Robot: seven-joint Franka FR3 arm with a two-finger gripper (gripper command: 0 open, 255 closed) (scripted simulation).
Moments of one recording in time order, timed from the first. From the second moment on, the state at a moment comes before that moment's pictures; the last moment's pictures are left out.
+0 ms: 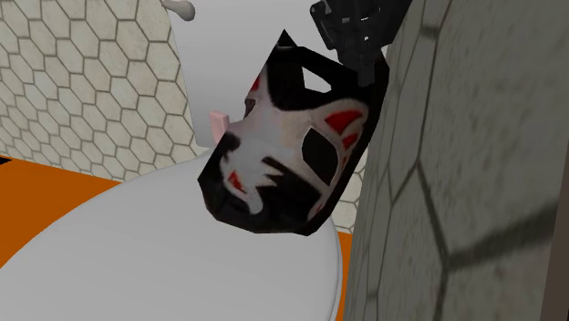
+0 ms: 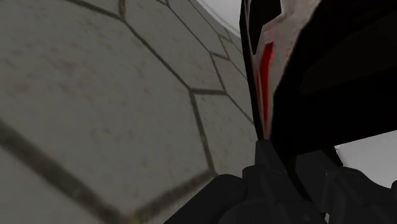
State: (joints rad) arm -0.01 0.15 0.18 -1.51 -0.17 1.82 0.27
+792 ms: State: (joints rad) arm 0.00 0.21 0.19 -1.29 -0.18 1.64 0.25
